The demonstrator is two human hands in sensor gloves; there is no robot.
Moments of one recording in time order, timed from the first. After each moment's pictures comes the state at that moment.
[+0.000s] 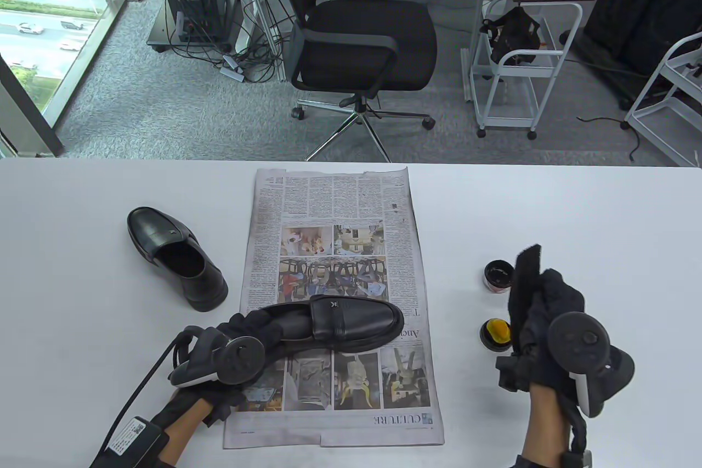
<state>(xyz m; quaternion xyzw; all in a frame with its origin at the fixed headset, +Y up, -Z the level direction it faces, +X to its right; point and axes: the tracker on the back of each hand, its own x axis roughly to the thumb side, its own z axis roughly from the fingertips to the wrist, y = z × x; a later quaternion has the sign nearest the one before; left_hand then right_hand) -0.210 -0.724 -0.276 -0.01 -0.28 0.04 0.96 0.284 -0.647 -0.243 -0.23 -0.25 0.91 0.24</state>
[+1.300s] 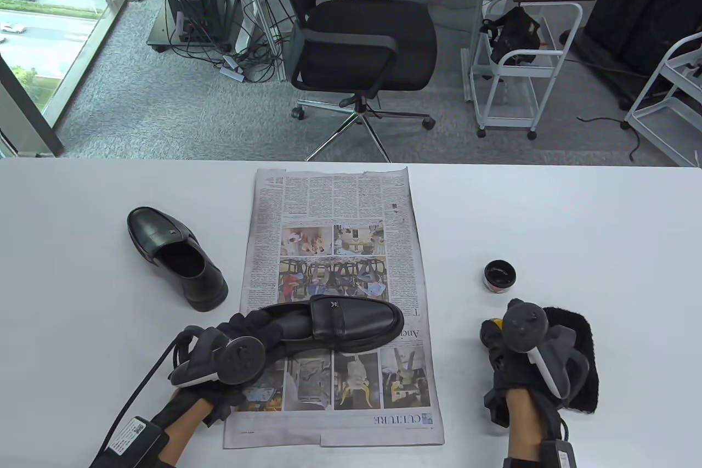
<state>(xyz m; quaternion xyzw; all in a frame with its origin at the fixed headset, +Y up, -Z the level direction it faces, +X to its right) -0.209 -0.724 -0.276 -0.01 -0.28 0.04 0.96 0.233 -0.720 -0.279 -0.16 0.01 0.98 0.12</state>
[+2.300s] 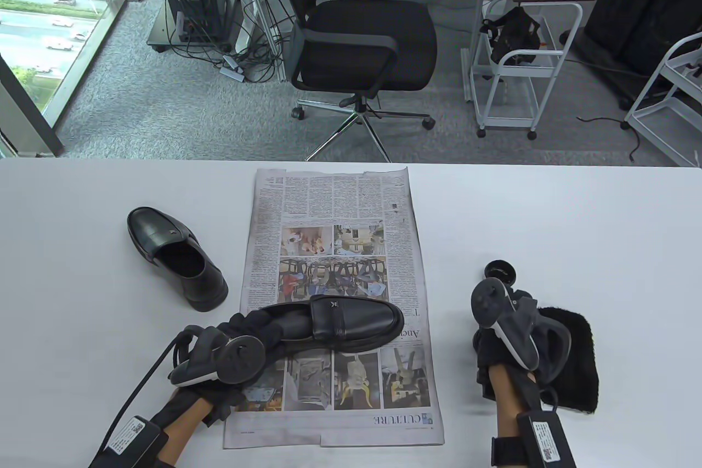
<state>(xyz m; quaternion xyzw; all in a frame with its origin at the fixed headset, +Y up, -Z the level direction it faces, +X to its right) -0.210 -0.724 -0.277 -0.01 -0.29 0.04 0.96 0.210 -0.670 -0.315 -0.17 -0.05 0.98 0.03</state>
